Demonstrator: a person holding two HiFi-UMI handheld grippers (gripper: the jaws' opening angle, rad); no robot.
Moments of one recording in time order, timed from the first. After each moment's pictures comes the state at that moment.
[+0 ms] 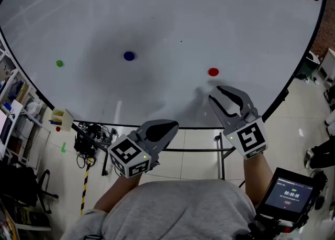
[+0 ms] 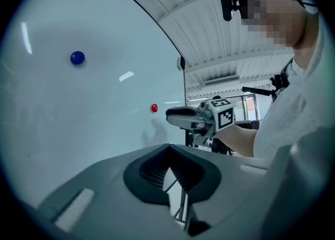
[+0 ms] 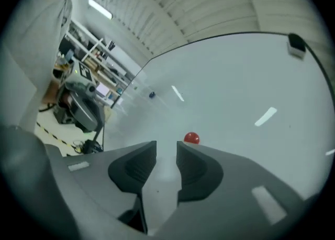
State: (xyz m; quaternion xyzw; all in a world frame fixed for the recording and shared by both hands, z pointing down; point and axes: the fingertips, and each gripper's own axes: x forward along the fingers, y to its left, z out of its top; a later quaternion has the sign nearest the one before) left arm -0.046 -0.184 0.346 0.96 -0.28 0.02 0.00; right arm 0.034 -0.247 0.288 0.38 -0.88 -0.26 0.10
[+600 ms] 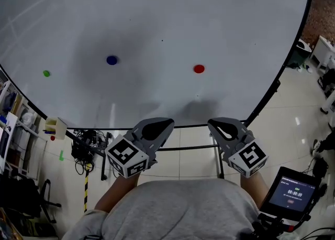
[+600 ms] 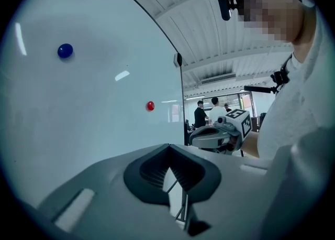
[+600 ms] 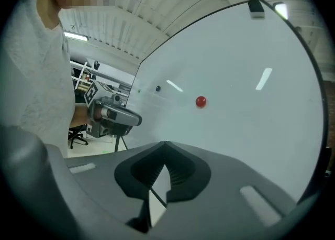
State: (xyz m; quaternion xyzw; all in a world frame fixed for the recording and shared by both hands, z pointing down) left arm -0.037 -0.204 0.355 0.96 -0.26 0.03 -0.01; right arm 0.053 -0.205 0.369 0.35 -0.93 -0.10 0.08
